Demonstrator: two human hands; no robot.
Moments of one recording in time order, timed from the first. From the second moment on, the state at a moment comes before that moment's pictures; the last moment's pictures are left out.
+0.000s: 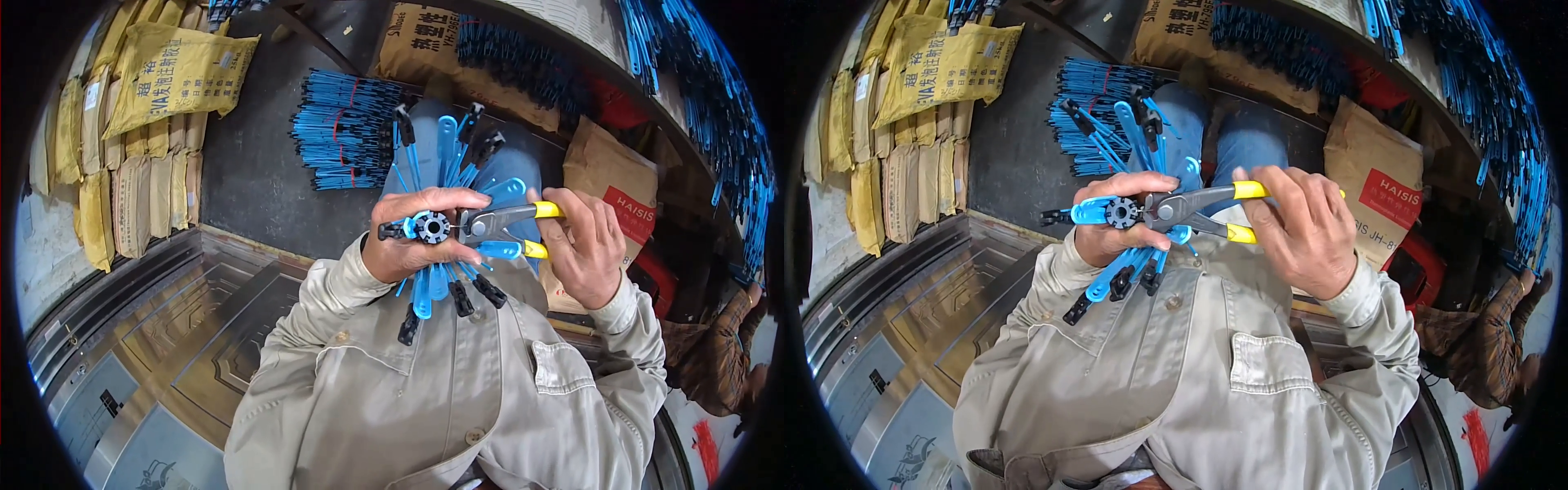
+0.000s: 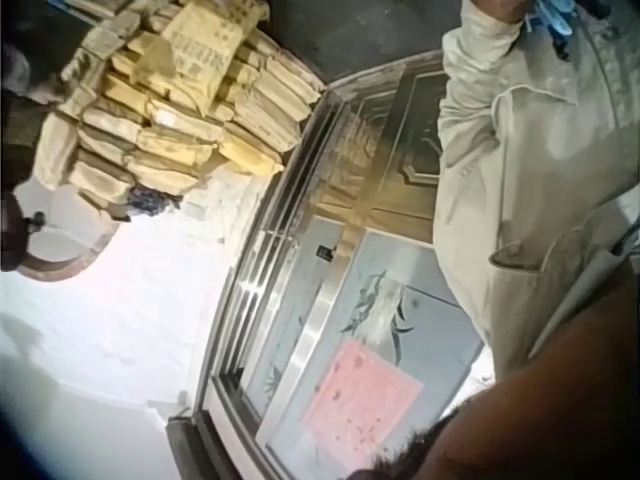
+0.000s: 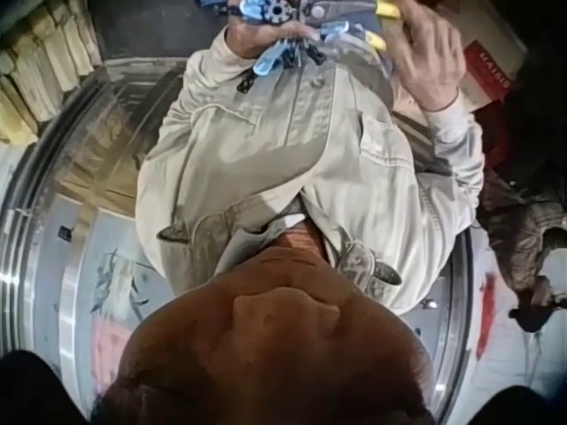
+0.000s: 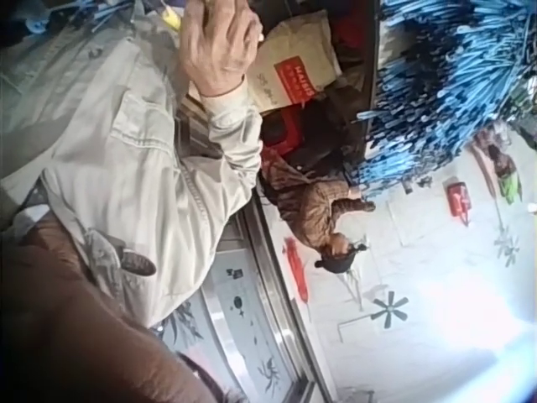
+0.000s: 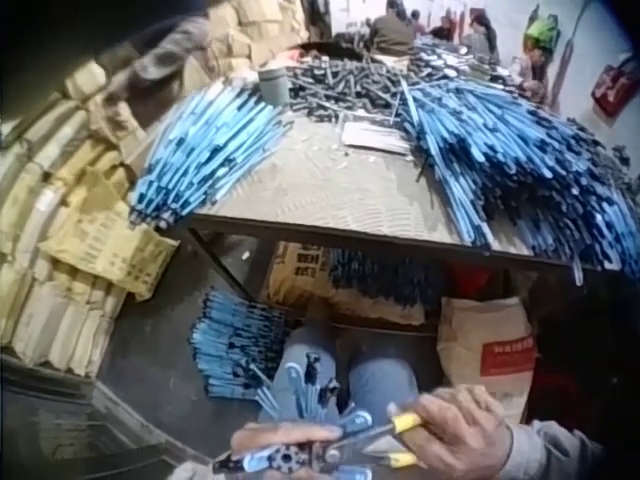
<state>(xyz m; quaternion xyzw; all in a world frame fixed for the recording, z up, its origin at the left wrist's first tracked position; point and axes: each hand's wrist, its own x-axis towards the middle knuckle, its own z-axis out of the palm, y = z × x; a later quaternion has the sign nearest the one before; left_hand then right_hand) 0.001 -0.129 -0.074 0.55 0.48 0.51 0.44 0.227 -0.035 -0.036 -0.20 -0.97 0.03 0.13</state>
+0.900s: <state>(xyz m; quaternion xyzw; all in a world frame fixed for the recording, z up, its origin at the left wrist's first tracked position) -0.002 -0.124 -0.079 0.60 0.40 0.47 0.51 0.247 -0.006 -0.011 -0.13 -0.80 0.59 -0.03</state>
